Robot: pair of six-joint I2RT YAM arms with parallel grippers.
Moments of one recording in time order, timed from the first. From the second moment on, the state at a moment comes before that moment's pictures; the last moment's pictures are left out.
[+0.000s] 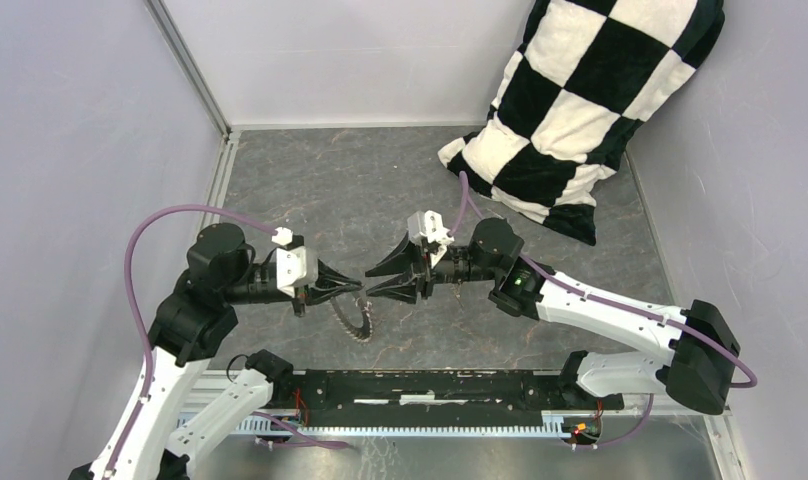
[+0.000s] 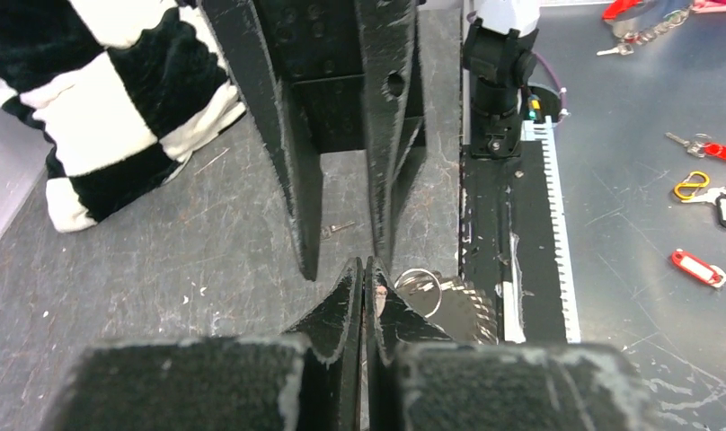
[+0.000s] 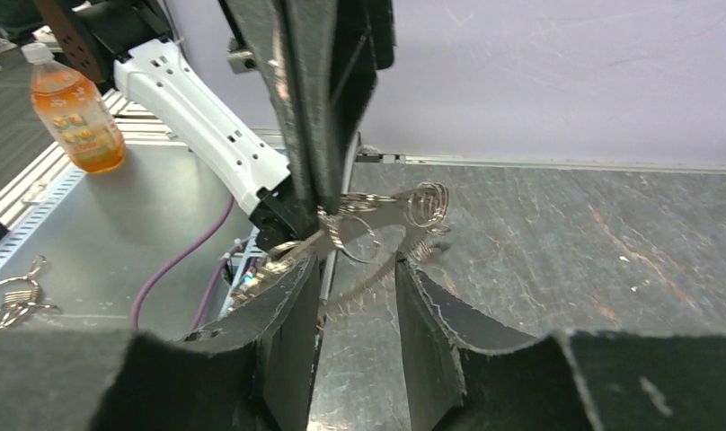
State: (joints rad) left arm -0.47 0.65 1.05 -0.70 0.92 0.39; right arm 1.00 1.23 0.87 0.48 -0.67 0.09
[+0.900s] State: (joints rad) left arm -0.47 0.68 1.10 -0.79 1.05 0.43; right arm 0.98 1.22 0.88 0.42 -0.55 0.11
